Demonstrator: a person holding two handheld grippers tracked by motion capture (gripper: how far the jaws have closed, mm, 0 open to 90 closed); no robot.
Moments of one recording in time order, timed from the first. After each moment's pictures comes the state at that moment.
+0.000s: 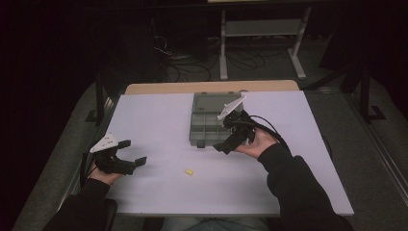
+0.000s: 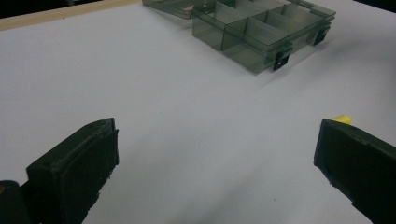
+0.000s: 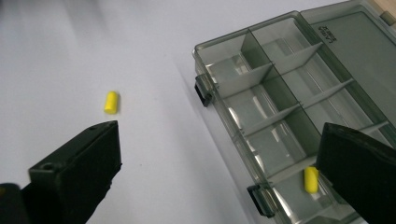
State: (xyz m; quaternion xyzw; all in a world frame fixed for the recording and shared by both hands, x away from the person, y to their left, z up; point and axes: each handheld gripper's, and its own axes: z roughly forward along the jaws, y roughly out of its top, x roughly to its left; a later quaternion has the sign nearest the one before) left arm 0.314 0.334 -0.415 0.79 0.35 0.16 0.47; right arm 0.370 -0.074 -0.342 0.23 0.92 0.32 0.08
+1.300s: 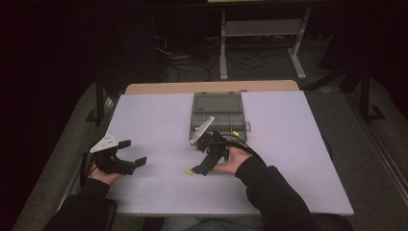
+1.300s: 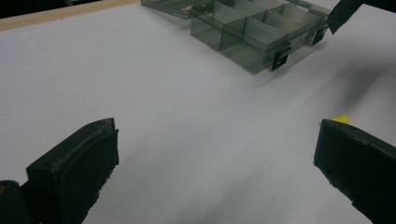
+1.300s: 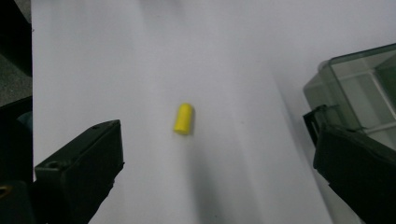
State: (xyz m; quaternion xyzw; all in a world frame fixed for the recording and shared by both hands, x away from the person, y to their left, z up) left arm 0.314 0.334 -0.415 0.79 0.35 0.16 0.47; right arm 0.348 -0.004 -0.389 0.15 0.94 0.30 0.02
